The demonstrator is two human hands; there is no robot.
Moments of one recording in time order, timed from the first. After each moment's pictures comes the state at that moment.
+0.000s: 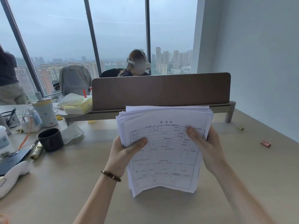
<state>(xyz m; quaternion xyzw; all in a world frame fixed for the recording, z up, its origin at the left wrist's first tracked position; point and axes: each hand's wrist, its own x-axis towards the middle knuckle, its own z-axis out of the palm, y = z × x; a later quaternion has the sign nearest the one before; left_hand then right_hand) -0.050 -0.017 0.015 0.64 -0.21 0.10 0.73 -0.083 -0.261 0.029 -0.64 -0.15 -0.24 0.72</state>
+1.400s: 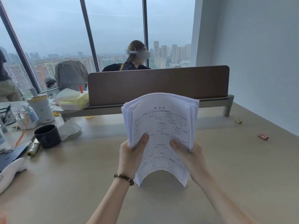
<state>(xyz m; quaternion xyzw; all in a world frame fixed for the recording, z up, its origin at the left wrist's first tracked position) -0.054 -0.054 -0.008 0.71 -0.03 0.15 0.69 -0.086 -0.234 -0.019 -0.66 -0.02 -0.16 0.73</state>
